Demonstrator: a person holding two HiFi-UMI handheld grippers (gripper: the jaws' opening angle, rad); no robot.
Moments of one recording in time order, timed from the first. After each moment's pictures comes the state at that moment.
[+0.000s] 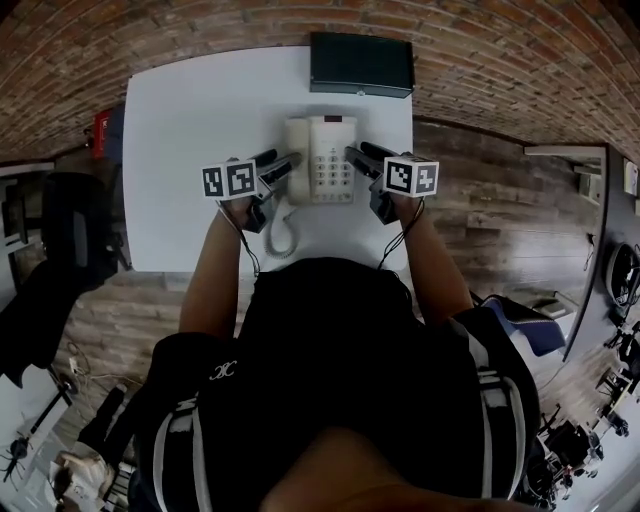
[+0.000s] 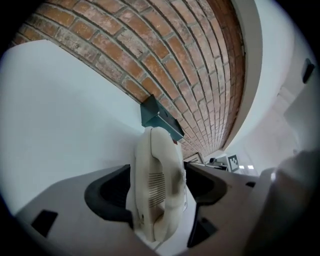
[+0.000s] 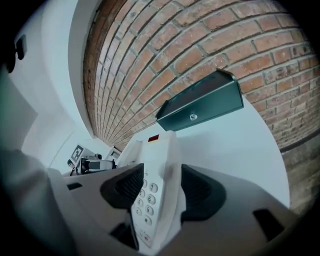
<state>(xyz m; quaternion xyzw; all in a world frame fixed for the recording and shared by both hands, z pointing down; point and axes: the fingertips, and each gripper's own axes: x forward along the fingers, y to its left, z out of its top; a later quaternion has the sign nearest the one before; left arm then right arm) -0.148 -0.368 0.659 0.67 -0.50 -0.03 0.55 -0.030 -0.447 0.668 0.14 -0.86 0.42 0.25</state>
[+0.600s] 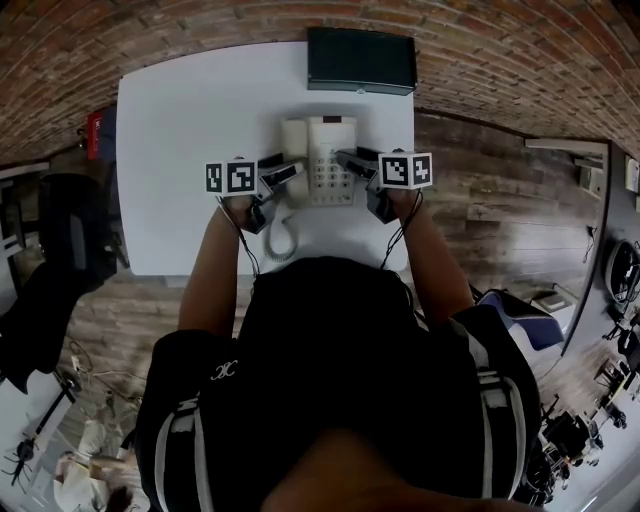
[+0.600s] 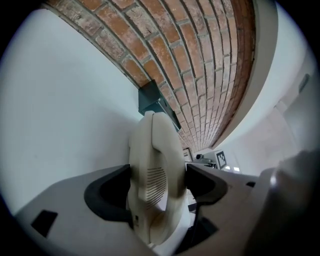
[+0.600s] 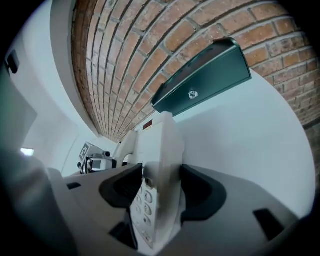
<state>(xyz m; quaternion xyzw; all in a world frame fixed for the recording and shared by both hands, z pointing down) -0.126 -0.375 0.678 0.68 -0.42 -0.04 0.60 -0.044 -0.433 0.698 0.09 -0.83 0.48 0.28</state>
